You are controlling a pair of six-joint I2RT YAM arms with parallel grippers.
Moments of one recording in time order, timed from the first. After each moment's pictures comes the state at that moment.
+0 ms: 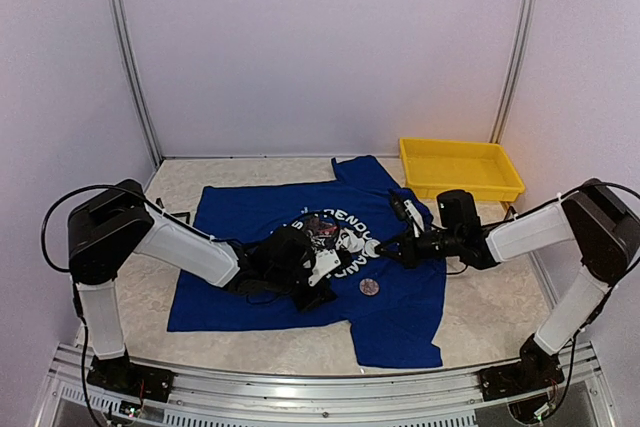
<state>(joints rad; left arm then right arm) -0.99 1.95 0.96 0.22 0.14 0.19 0.52 1.62 0.65 0.45 -0.63 0.14</state>
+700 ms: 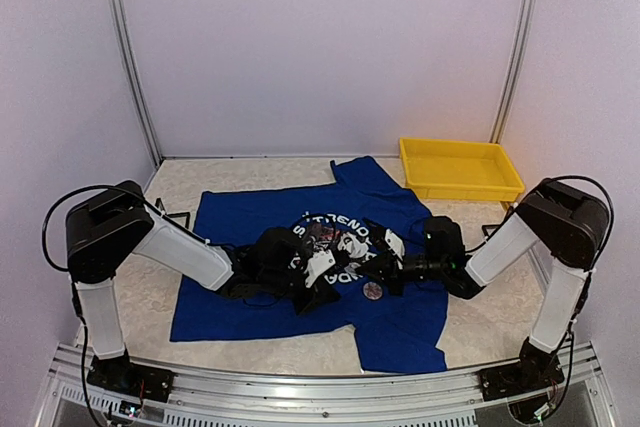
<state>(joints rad) -0.97 1.94 0.89 0.38 0.34 0.13 0.64 1.83 0.56 0.86 -0.65 -0.16</state>
